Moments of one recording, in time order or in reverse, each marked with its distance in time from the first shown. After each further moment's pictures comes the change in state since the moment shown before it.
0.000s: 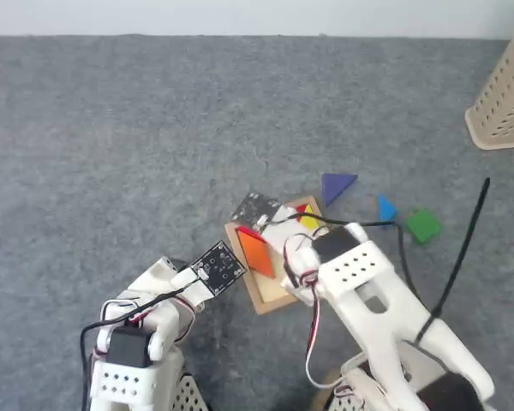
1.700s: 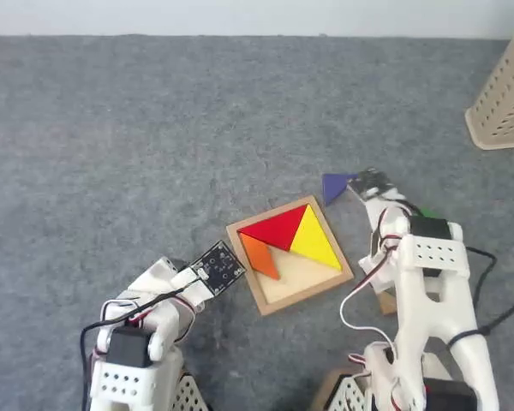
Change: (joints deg) left arm 0.0 0.0 0.0 0.0 0.0; right arm 34.2 -0.7 1.8 4.6 6.0
